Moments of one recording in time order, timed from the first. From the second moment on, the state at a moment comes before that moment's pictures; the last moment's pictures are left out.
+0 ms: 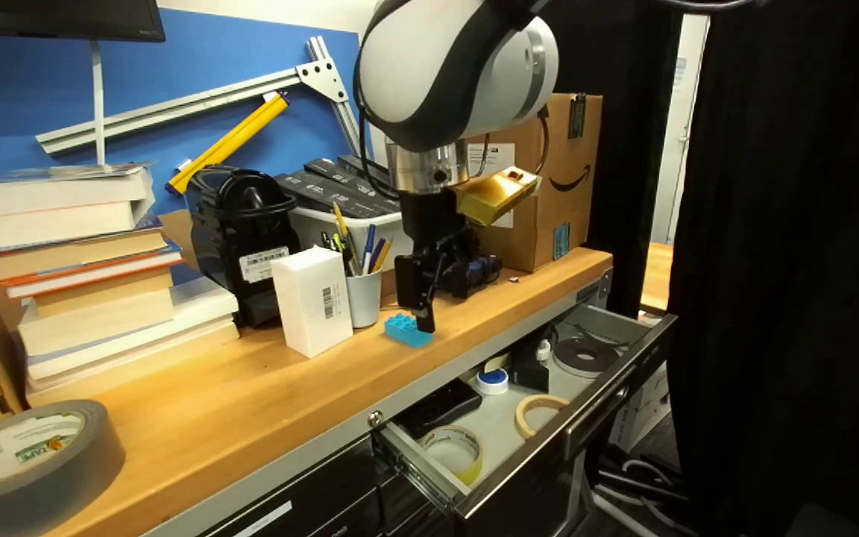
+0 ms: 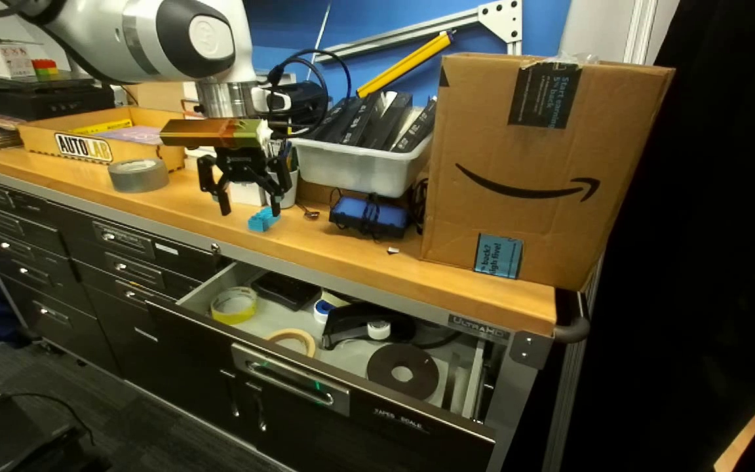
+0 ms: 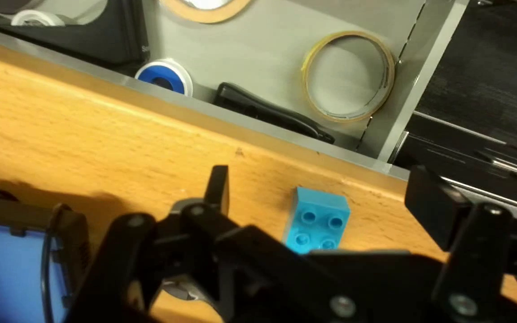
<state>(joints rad) 0.13 0.05 0.07 -2.13 -0.13 2.17 -0.20</state>
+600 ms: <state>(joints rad) 0.13 0.21 0.09 -2.01 -0.13 2.19 -0.13</state>
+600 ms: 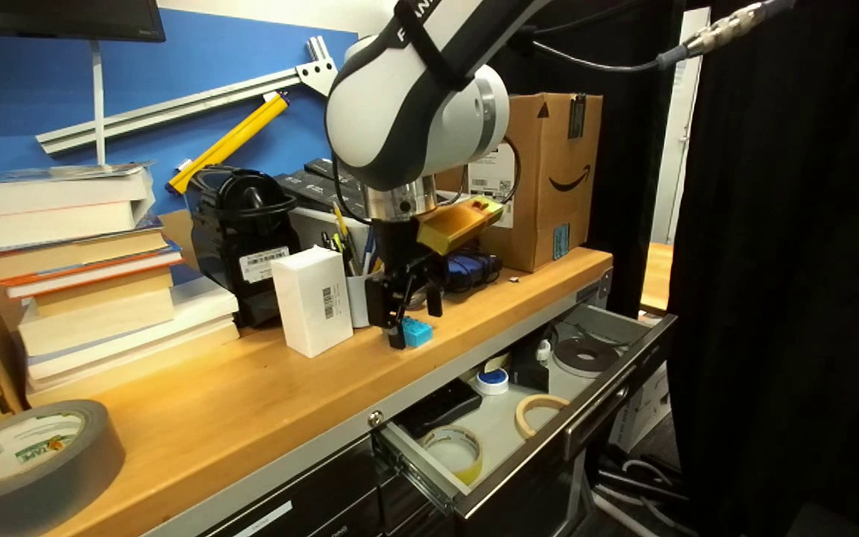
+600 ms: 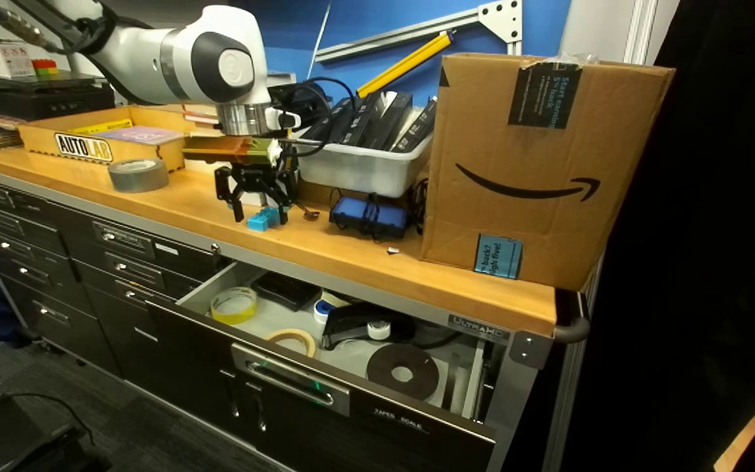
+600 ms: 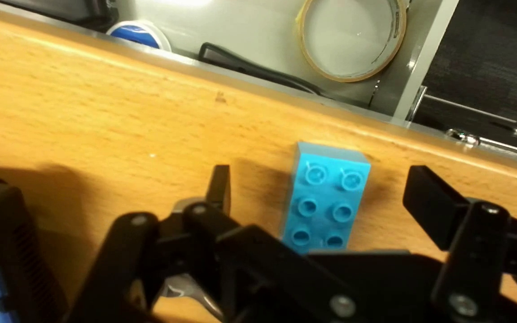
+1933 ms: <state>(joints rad) -0.01 0.11 -0.01 -2.16 -0.17 1.93 -0.24</state>
